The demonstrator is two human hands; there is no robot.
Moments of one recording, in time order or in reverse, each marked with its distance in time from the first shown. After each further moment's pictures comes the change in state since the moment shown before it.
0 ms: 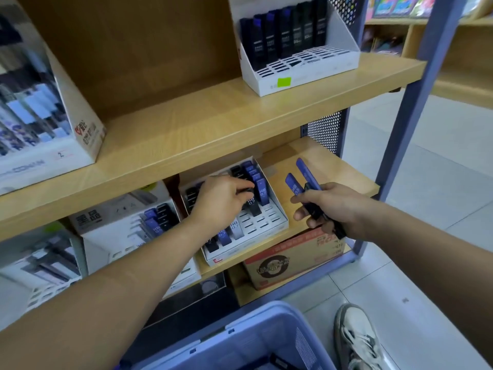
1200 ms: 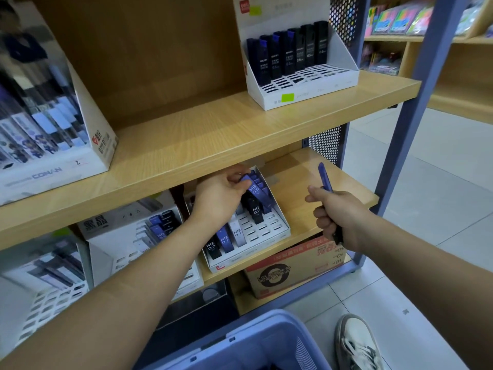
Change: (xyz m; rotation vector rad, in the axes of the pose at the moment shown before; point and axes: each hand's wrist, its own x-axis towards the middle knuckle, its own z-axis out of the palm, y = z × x) left_hand 0.009 0.013 -0.013 -0.383 0.144 -0.231; right_hand 0.000 0.002 0.004 0.220 0.238 0.024
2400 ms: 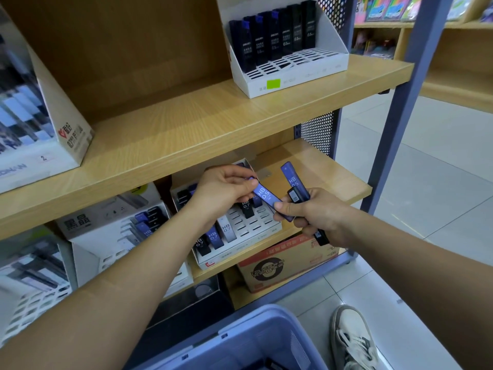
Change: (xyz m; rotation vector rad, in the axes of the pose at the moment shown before) left_hand -0.002 0.006 0.013 -0.368 -0.255 -0.151; right_hand 0.003 0.008 0.006 -0.145 -0.325 -0.125
